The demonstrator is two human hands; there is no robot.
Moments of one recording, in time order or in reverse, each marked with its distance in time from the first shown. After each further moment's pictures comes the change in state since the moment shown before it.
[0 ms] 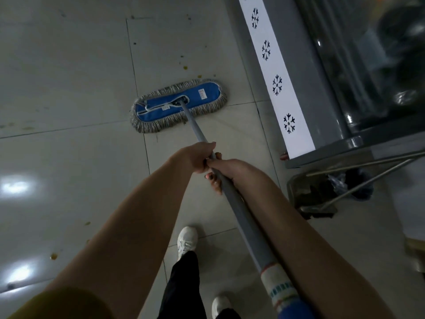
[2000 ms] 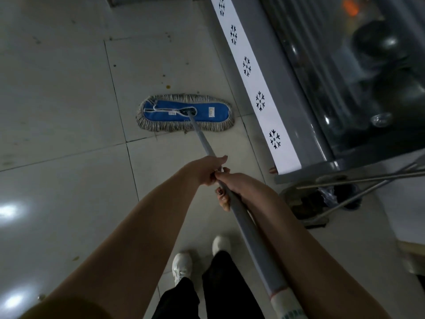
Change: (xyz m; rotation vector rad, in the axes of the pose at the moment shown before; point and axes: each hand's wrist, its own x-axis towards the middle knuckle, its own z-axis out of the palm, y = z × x) left_hand 0.043 0.077 0.073 0.131 -0.077 -0.005; right_hand 0.019 -0.078 -0.073 0.016 0.063 0.100
